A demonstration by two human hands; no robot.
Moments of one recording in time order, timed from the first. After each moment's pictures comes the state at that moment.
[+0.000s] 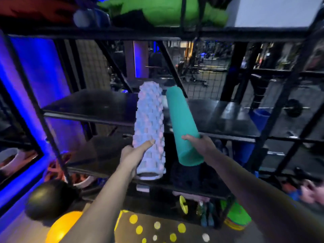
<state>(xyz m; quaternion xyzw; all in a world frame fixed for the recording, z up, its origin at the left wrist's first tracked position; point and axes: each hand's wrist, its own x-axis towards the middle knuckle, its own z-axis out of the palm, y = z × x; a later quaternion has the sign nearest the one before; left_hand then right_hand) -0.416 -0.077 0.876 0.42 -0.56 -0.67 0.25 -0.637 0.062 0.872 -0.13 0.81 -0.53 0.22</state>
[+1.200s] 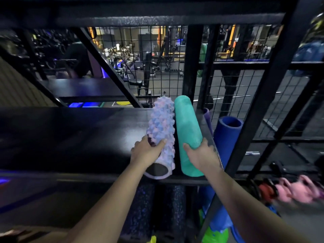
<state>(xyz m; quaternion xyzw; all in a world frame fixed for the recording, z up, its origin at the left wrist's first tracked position) -0.904 -0.042 0.877 0.36 -0.81 -0.43 0.14 -1.027 0.118 0.855 -0.09 0.94 -0.31 0.09</state>
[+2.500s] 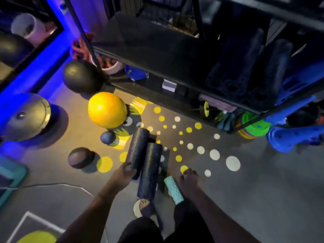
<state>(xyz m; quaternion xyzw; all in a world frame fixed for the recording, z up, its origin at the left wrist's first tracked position) -0.069 0.023 0.499 0.58 -0.64 -0.49 -0.13 -0.296 0.191 0.541 -0.22 0.89 -0.07 0.39</state>
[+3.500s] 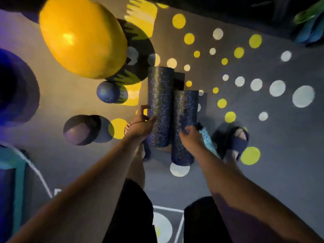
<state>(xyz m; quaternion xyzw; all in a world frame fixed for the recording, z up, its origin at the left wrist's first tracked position) -0.082 -0.194 0.161 0.58 -0.58 -0.53 -0.20 -0.195 -0.032 0.154 0.01 0.85 -0.09 0.52</state>
